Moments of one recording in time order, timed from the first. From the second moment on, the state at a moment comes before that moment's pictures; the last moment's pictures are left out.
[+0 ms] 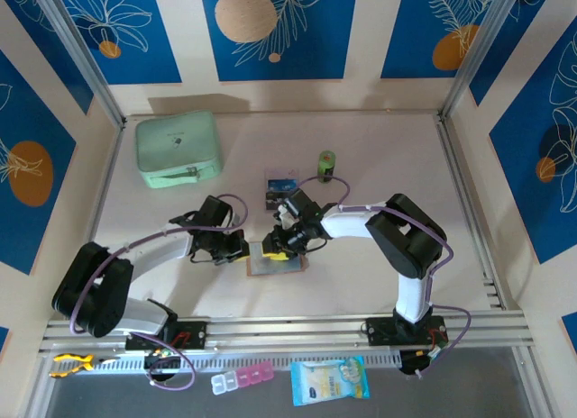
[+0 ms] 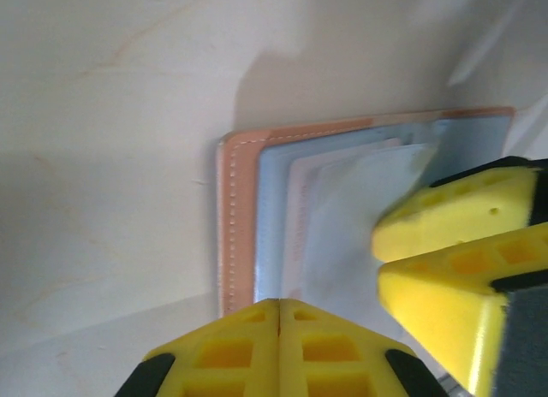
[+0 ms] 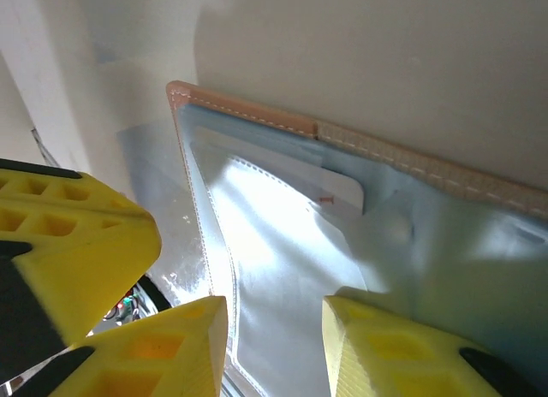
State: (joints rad) left arm -0.52 1.38 0.64 -0.42 0.44 -0.76; right arm 0.77 1.87 0.96 -0.15 -0.68 0.85
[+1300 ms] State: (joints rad) left arm -0.55 1.47 0.64 -0.25 0.53 -0.88; right arm 0.74 1.86 0.89 -0.01 -0.76 0.89
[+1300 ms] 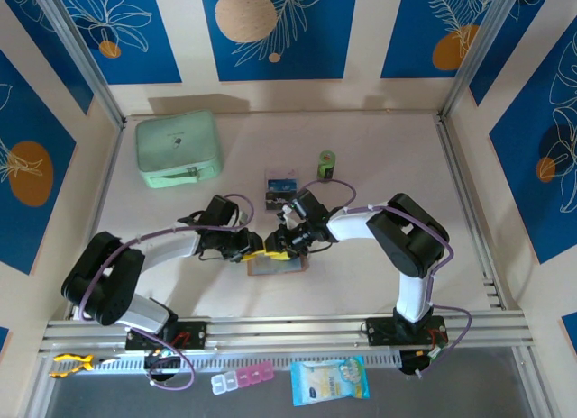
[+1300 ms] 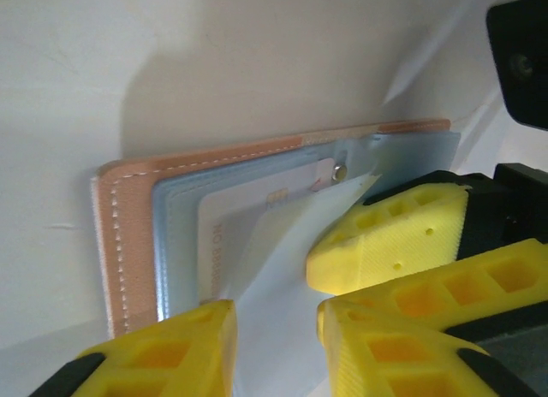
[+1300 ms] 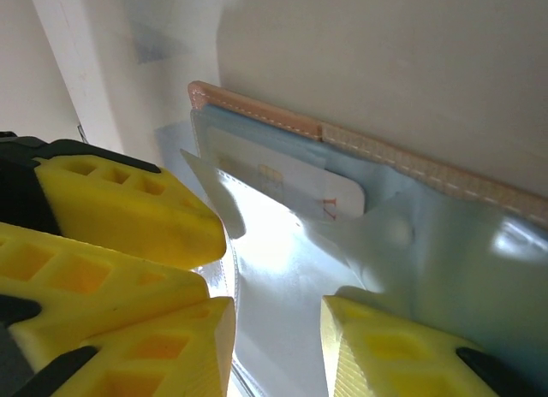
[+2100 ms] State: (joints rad) left arm -0.55 1.47 0.65 -0.28 0.51 -0.88; right arm 0.74 1.85 0.86 0.02 -0.75 0.91
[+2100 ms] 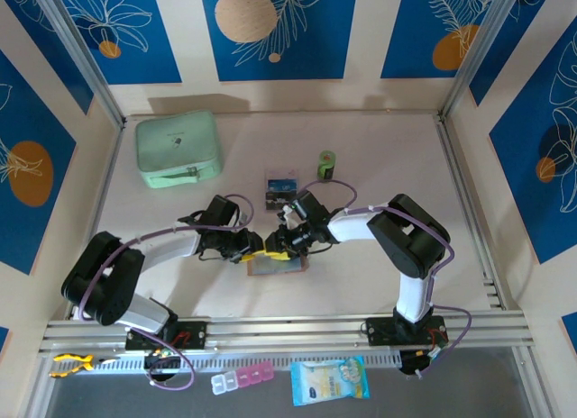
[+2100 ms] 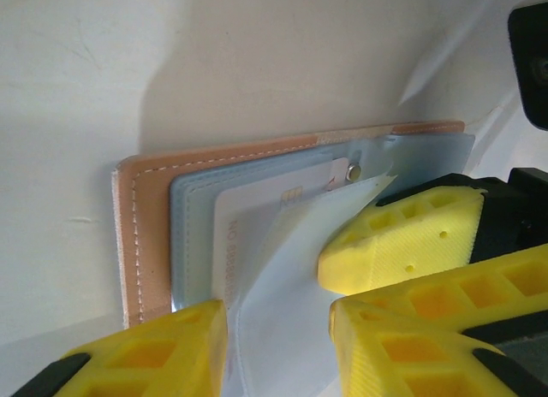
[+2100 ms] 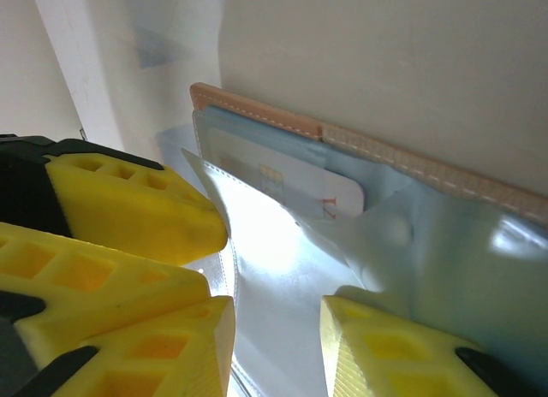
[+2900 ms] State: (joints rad) left arm -0.58 1.49 0.66 -0.26 0.50 -0.89; right arm 0.73 1.78 0.83 0.00 -0.74 0.95
